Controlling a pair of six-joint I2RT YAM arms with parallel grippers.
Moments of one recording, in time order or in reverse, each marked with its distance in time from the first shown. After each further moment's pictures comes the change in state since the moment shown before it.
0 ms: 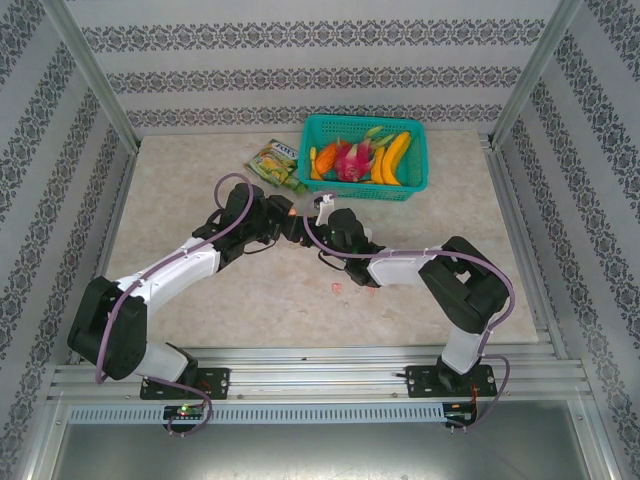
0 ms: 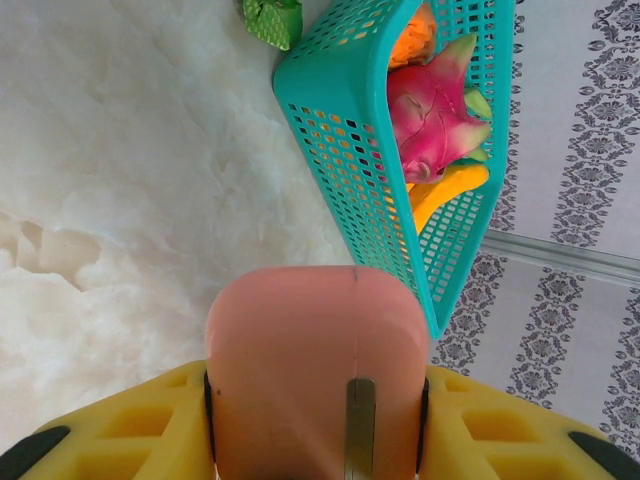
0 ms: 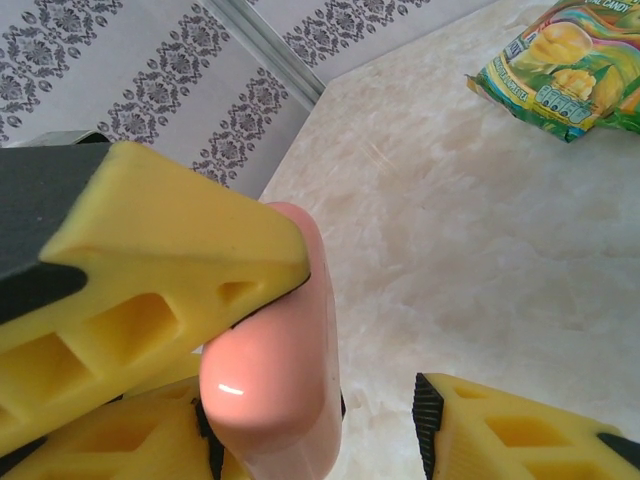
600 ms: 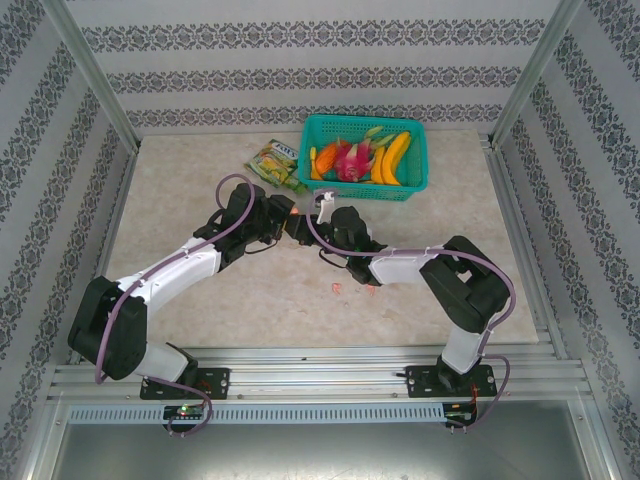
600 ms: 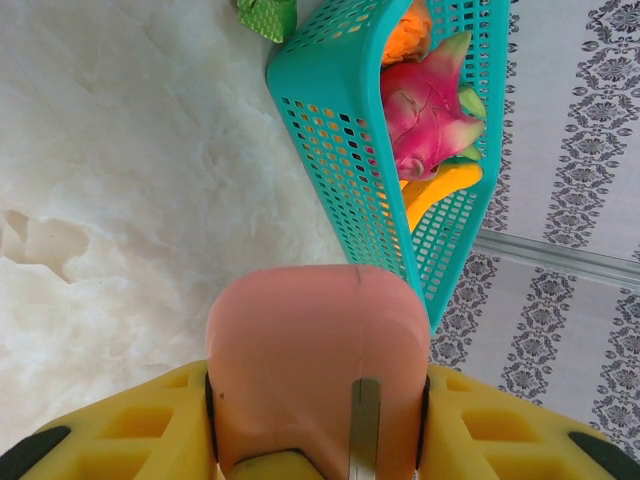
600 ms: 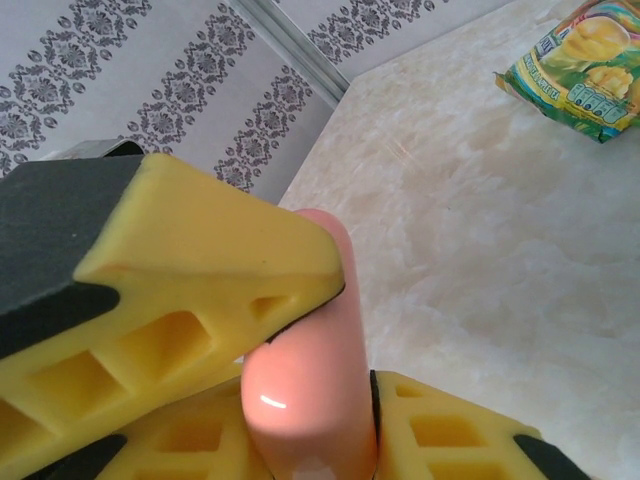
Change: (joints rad) left arm -0.011 0.001 0.004 0.005 -0.006 -0.023; right arm -0.022 -0.003 0.000 0.021 -0.060 0.018
